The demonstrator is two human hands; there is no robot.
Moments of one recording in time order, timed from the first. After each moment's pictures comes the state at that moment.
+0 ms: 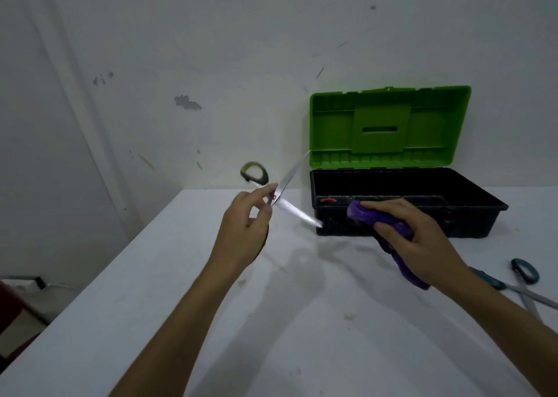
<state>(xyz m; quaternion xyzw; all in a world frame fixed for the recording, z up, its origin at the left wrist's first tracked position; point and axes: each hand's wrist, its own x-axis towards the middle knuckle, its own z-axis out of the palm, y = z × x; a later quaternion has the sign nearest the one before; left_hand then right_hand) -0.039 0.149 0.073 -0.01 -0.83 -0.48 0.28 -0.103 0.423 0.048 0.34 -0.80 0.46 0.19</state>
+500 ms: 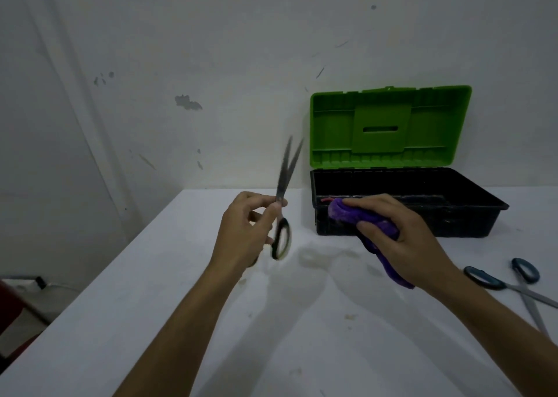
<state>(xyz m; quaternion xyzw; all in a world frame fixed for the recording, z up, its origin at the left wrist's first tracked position) -0.035 0.155 0.075 0.00 -0.79 -0.55 0.27 -0.085 0.400 0.062 0.37 -0.78 0.48 0.18</state>
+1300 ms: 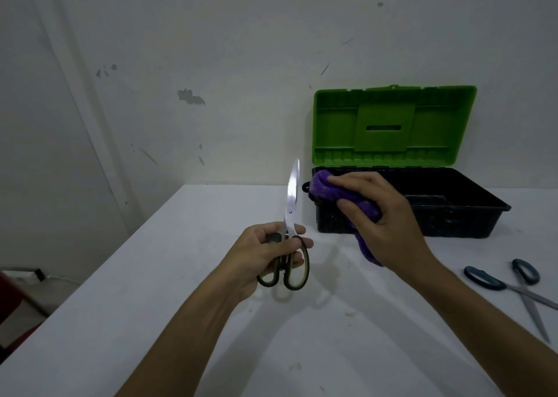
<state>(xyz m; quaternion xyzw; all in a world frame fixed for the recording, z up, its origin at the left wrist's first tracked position) -0.018 0.160 0.060 0.02 -0.69 -0.72 -0.02 -0.081 0.366 0.080 0.38 -0.75 0.49 0.24</state>
